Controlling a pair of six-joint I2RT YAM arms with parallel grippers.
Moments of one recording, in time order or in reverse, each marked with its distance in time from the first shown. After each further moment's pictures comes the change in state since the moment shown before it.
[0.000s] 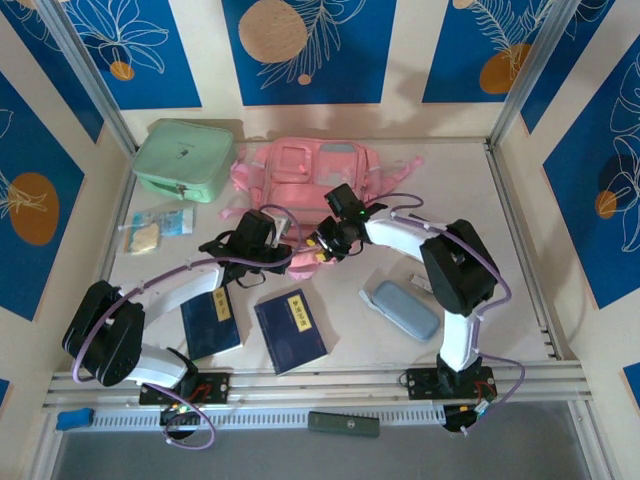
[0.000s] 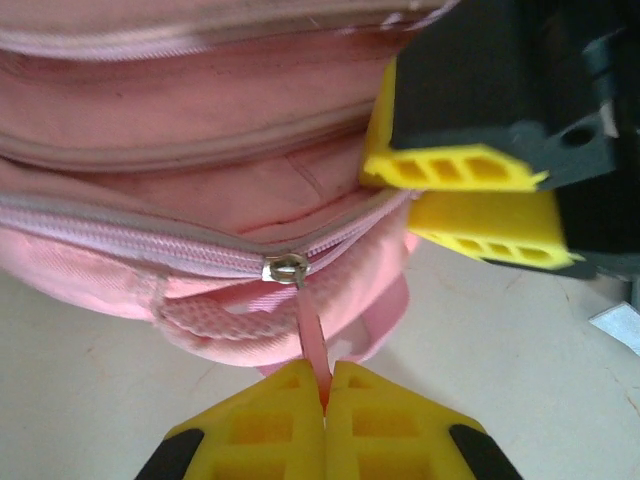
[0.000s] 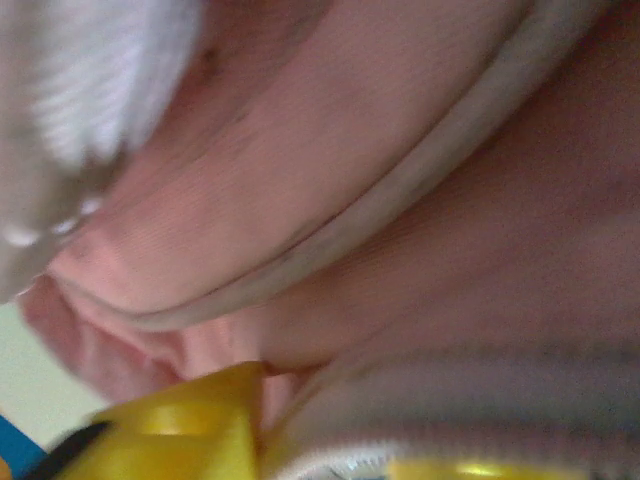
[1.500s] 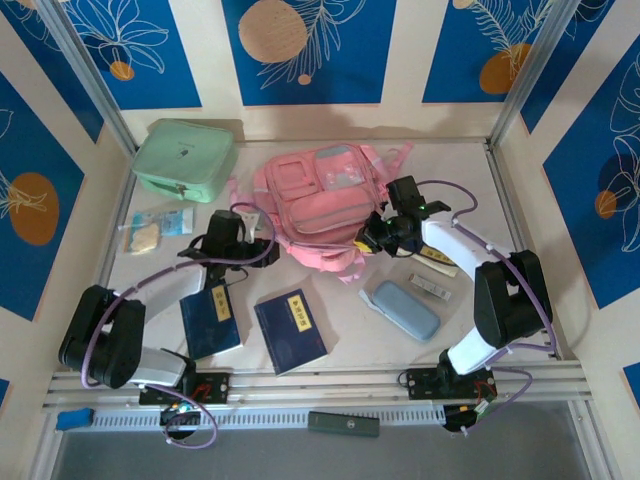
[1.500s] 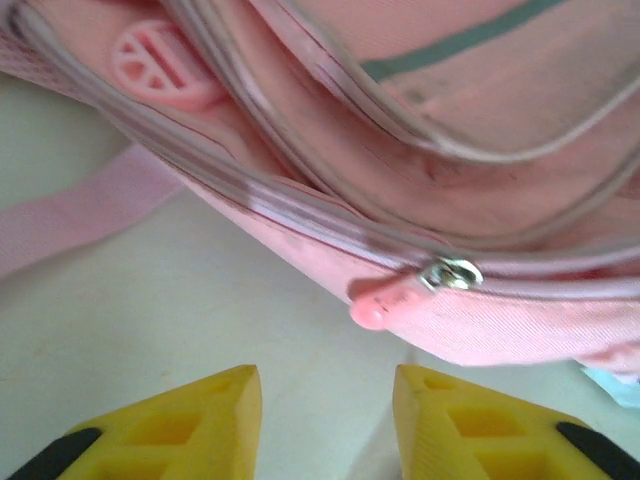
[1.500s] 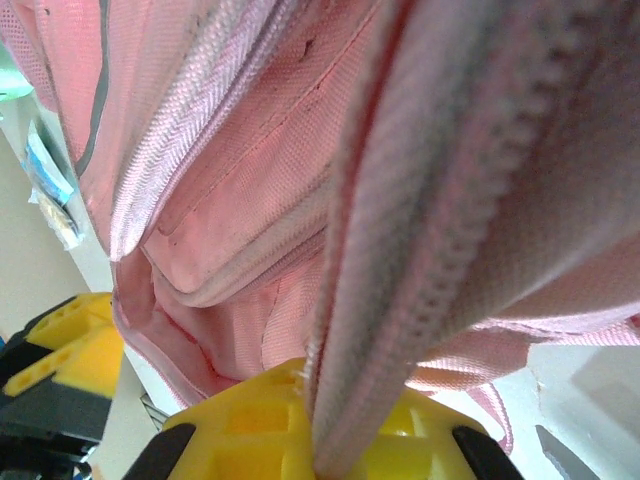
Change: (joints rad) left arm 0.225 -0.027 -0.166 0.247 0.245 -0.010; right arm -0.279 -0.330 -0.188 -0.179 -0.159 -0.555
